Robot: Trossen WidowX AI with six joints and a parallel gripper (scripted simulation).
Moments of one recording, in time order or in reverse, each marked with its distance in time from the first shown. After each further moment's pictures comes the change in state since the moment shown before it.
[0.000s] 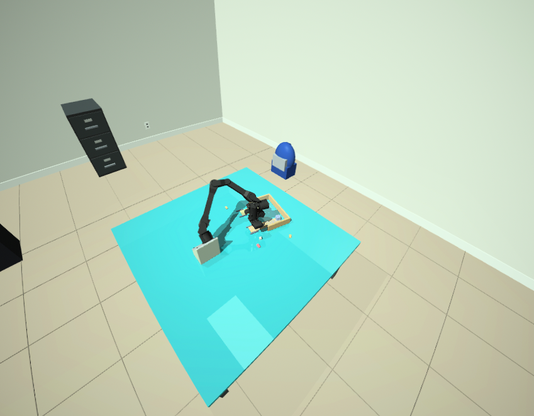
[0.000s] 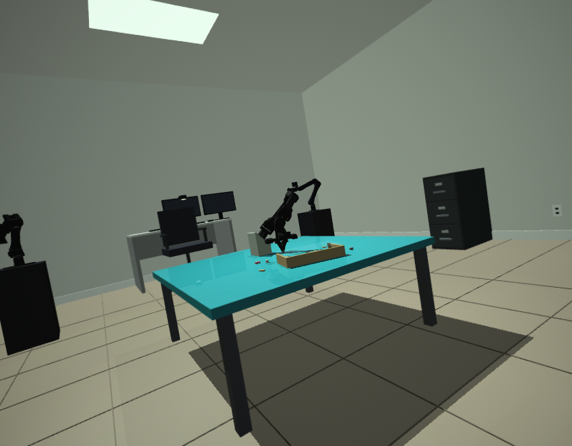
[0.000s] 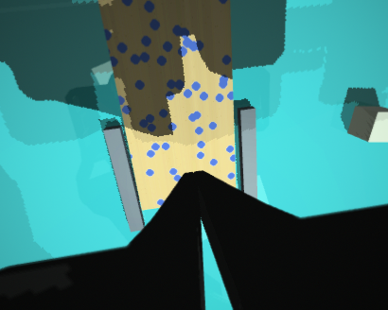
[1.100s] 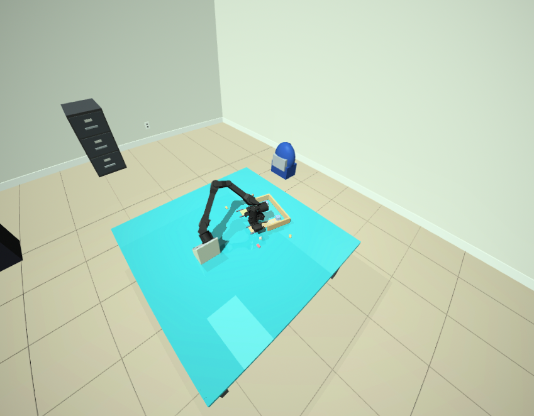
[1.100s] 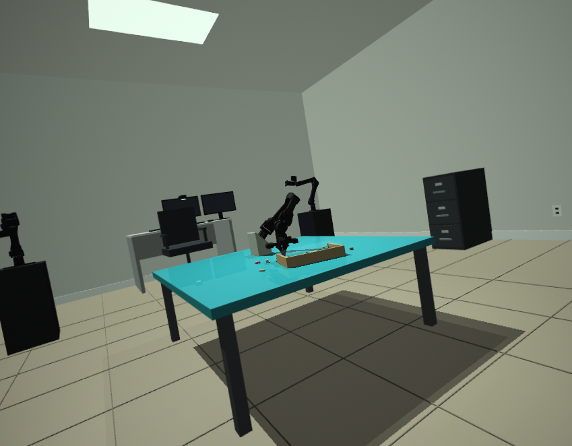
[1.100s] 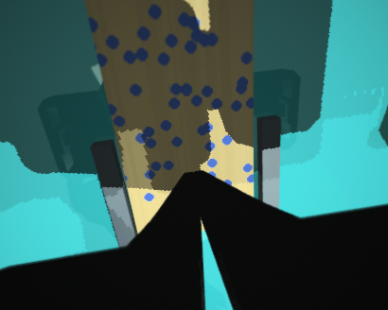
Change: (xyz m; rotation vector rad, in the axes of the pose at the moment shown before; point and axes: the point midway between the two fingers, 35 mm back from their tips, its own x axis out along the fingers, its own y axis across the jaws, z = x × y) arm 0.027 0.001 -0.001 0.001 0.006 0.003
